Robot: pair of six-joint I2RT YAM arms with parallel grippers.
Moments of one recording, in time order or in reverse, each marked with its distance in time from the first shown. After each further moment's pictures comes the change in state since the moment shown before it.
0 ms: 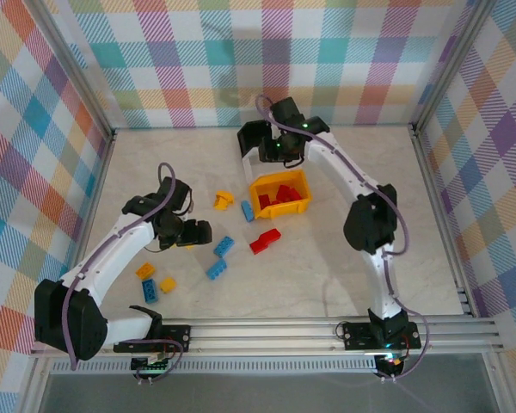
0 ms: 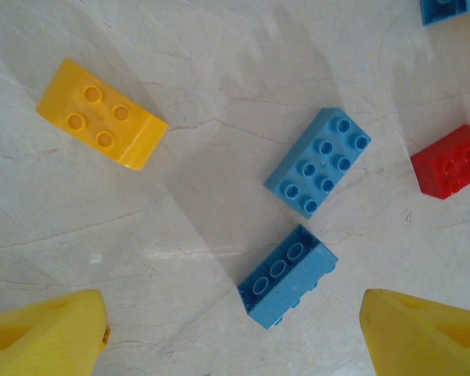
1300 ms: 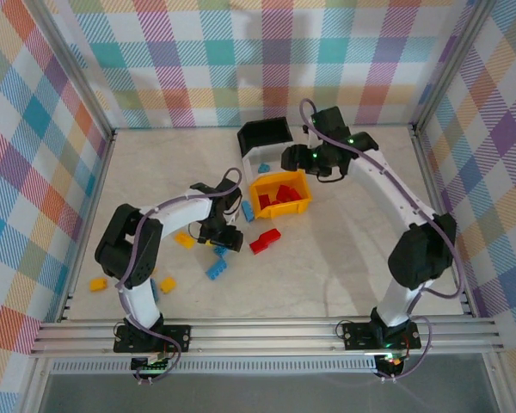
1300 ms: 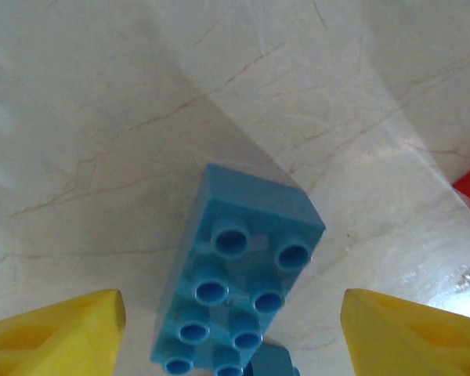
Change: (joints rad) left arm -0.190 0.563 0.198 0.095 -0.017 0.159; right arm -0.087 -0.534 -0.586 0.099 -0.107 0.087
